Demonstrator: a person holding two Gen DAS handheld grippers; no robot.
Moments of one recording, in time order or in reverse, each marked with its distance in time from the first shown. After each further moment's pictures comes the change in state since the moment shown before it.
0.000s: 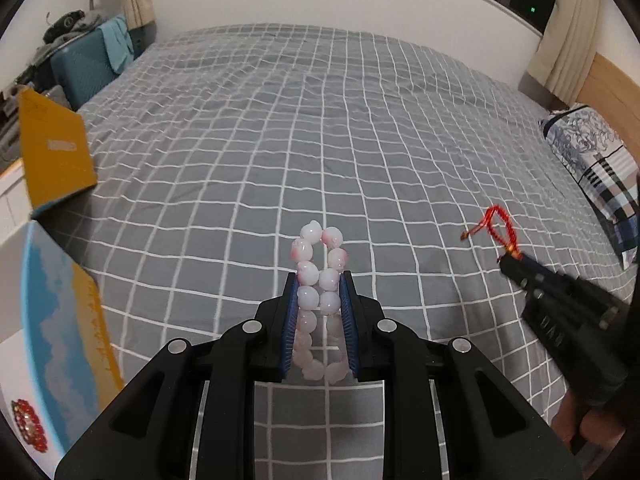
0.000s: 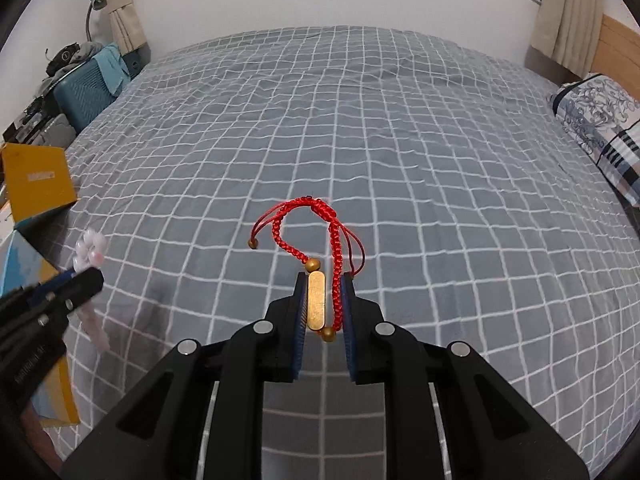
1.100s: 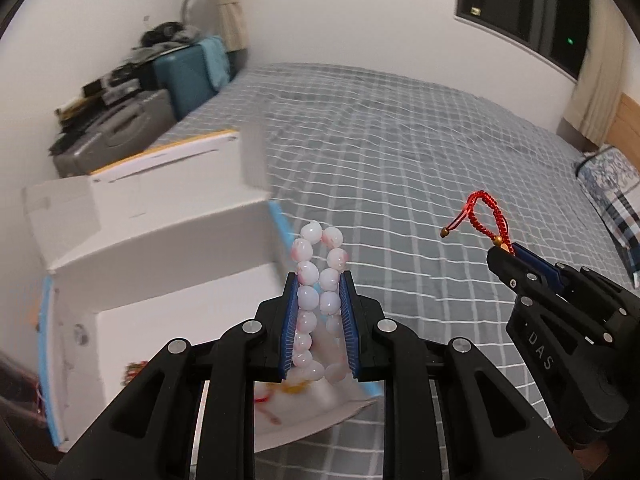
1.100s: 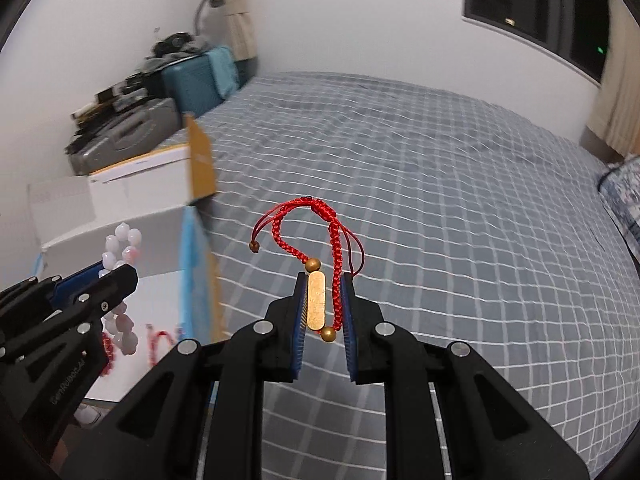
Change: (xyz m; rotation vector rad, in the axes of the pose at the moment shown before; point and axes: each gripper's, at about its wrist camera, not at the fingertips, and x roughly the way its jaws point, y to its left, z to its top) left arm -0.171 0.140 -0.048 -0.098 -0.112 0.179; right arm -0.143 0.202 -0.029 -0.206 -0.137 0.155
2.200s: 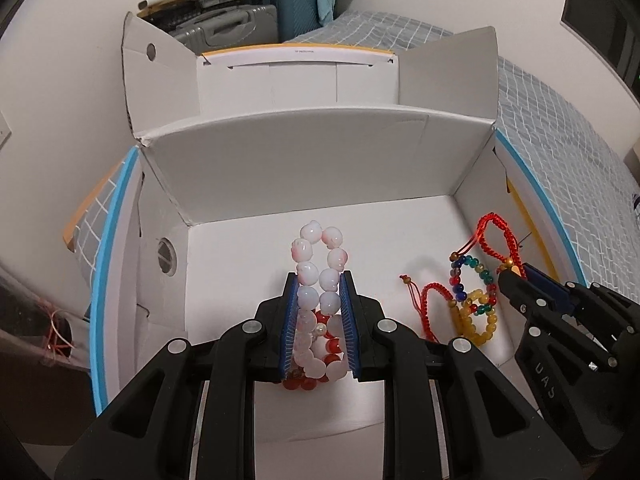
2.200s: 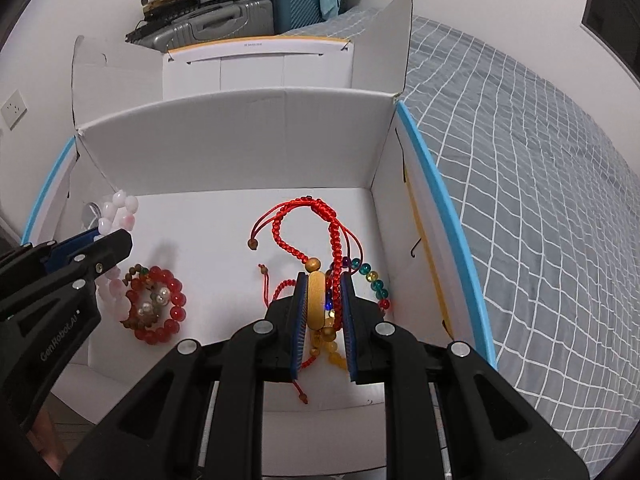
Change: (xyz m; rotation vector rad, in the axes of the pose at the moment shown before) left arm 0.039 0.177 -0.065 -0.192 0.173 0.134; right arm 0.075 0.186 -0.050 -0.222 0.226 0.106
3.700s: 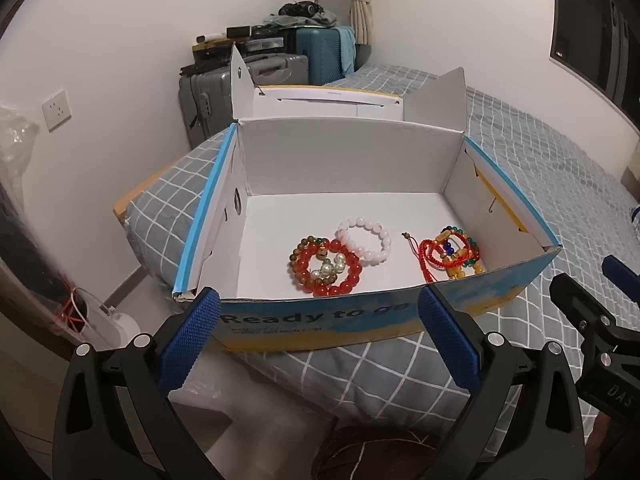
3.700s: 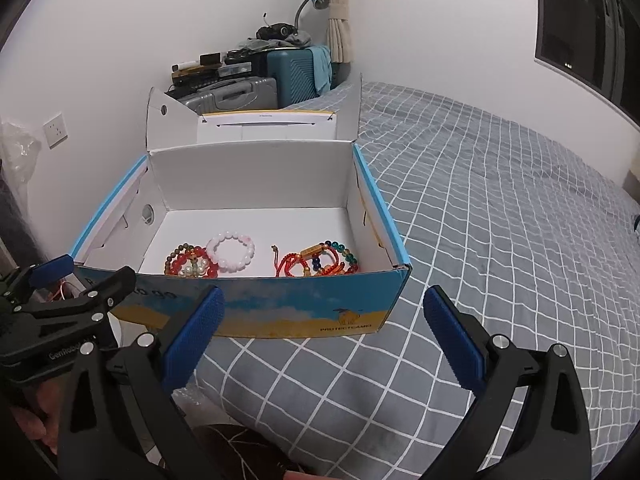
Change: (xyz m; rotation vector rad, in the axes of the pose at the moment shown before) left arm -0.092 0.012 -0.114 -0.058 -0.223 0.054; right arm -0.116 -0.018 -0.108 0.032 -0.306 0.008
